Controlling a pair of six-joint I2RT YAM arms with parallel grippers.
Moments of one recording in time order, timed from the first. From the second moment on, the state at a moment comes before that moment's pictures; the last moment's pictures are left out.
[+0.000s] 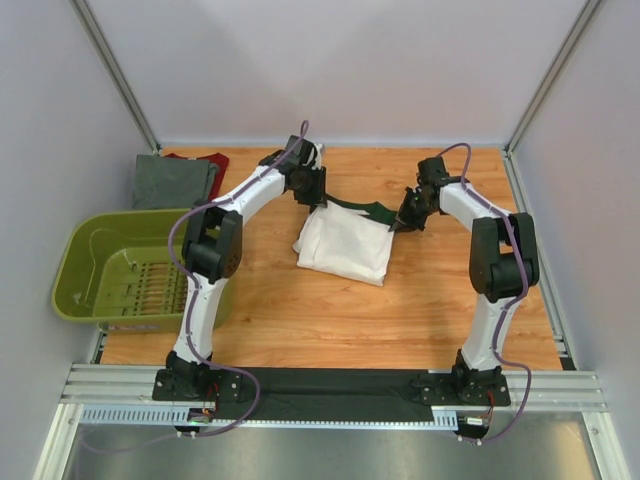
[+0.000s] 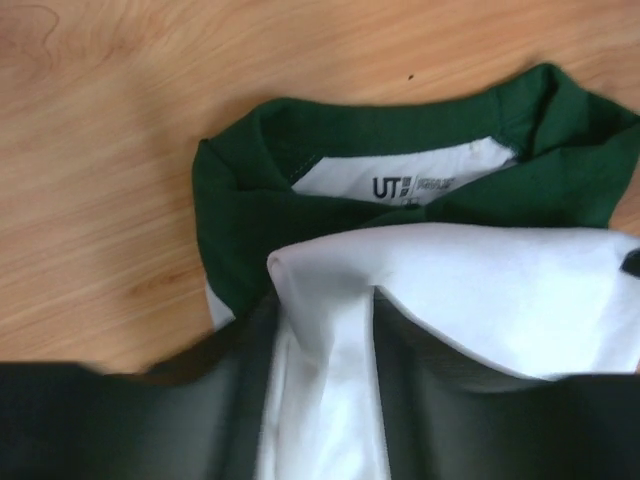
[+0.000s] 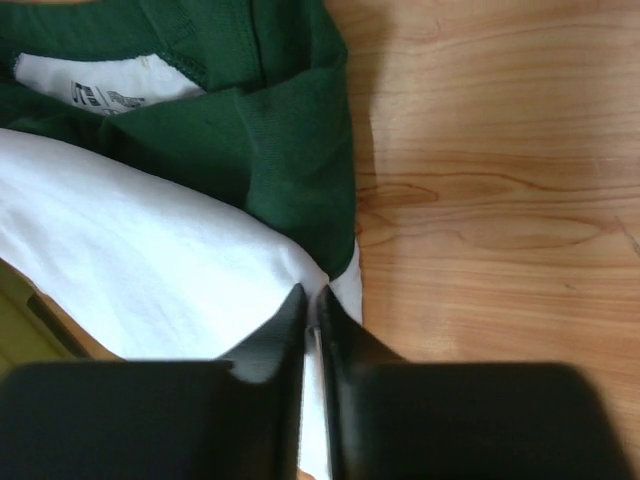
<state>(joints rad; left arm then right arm) -0.45 2.28 1.94 -0.60 0.24 -0.32 0.14 1.97 1.42 -0.61 -0.32 0.58</state>
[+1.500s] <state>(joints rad) -0.46 1.81 1.59 -0.41 0.06 -0.54 0.19 1.70 1.53 -0.50 -0.36 0.50</state>
